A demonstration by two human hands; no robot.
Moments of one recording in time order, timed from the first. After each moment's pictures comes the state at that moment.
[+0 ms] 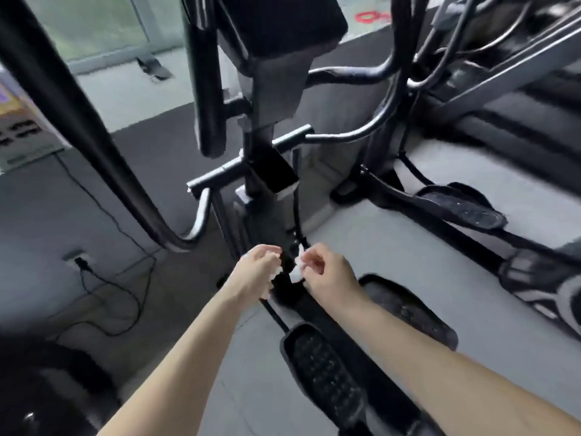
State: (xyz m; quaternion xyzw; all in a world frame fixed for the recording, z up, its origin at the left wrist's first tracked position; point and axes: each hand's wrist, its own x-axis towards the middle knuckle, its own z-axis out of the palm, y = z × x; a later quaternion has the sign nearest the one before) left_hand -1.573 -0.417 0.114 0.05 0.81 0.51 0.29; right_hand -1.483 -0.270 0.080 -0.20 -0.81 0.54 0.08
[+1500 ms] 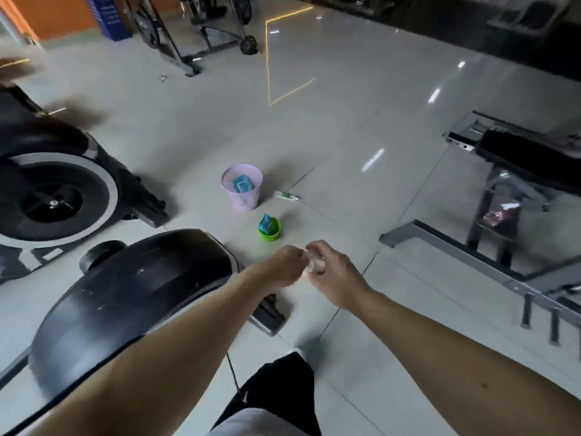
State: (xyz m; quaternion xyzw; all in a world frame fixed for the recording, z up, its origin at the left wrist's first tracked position) left_hand -0.377 -0.252 0.031 0.78 0.40 -0.05 0.47; right_hand -0.265 -0.374 0.025 -0.78 -0.43 0.32 0.31
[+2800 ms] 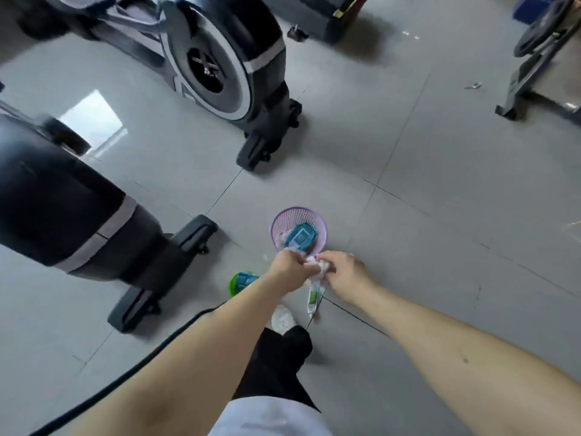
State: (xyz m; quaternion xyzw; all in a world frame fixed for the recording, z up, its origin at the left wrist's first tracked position) left_hand 0.154 0.360 -0.106 0.18 0.77 0.31 0.52; right_hand 0.282 0.456 -0.091 -0.42 -0.82 0.38 -0.12
